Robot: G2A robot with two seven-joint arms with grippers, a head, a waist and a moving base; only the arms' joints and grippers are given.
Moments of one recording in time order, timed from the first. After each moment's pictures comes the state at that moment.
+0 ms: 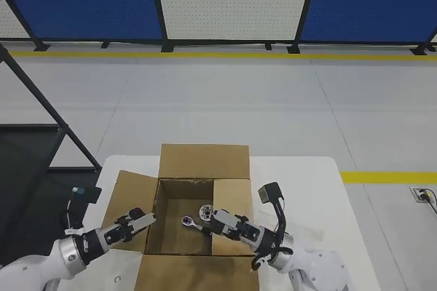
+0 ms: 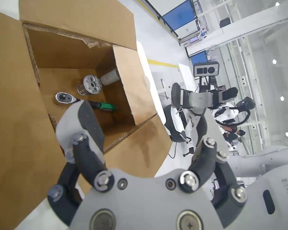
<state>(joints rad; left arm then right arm) 1.31 -0.99 -1.73 -1.95 -0.10 -0.11 -0.95 -1.16 -1.54 1.33 -1.80 0.03 -0.10 0.86</state>
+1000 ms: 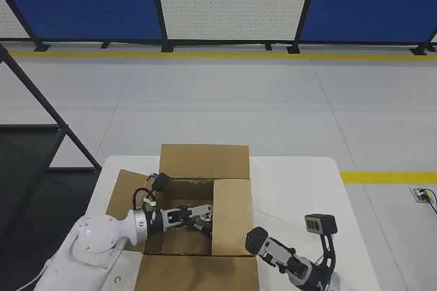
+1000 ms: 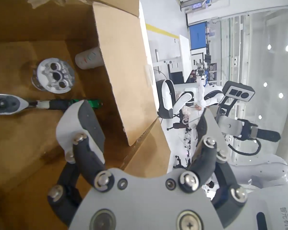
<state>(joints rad) 0.85 -1.05 -1.17 -1.56 -0.11 0.00 -0.96 -1.49 -1.48 1.52 -2.02 0.16 -0.33 0.88</state>
